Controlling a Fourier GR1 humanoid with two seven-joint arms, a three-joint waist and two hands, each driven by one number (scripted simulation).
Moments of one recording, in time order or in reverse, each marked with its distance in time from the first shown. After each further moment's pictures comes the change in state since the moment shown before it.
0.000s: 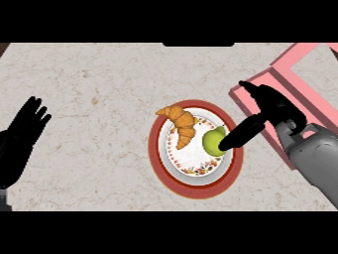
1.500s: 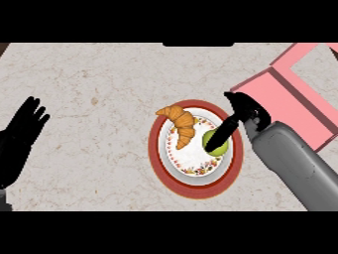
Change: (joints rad) left arm -0.001 -0.049 0.059 -0.002 -0.045 -0.053 0.025; right arm -0.032 0.170 0.015 0.259 0.113 0.087 -0.029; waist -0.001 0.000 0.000
